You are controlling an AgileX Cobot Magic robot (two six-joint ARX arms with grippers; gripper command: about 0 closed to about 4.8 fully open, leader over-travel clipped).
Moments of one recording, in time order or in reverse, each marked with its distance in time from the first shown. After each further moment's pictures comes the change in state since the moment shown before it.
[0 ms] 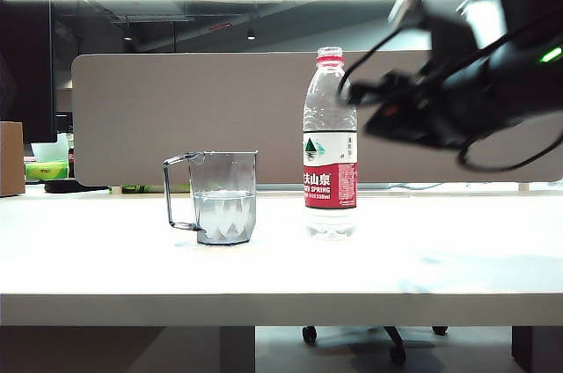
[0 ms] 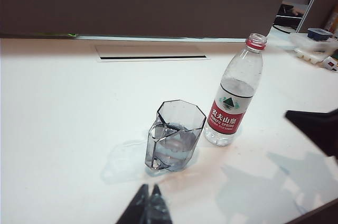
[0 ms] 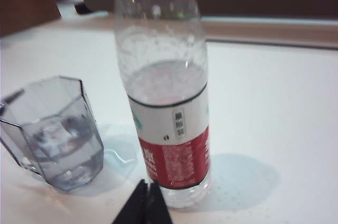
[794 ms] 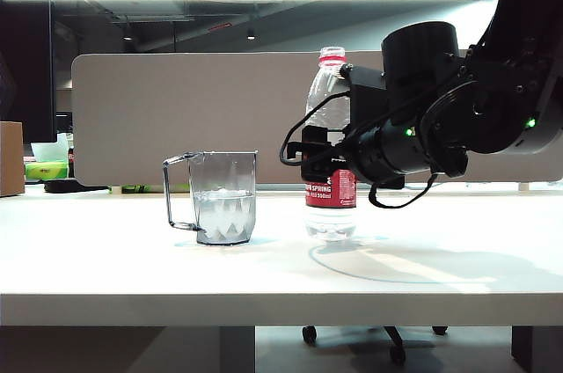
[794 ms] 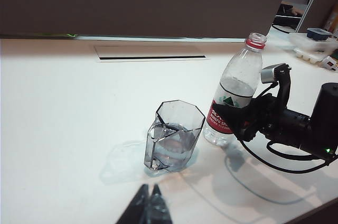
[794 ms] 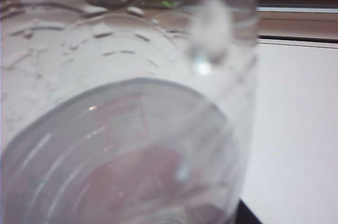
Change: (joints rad) left arm 0.000 0.000 0.000 0.001 0.001 0.000; right arm -0.023 0.494 0.440 0.024 0.020 -0.004
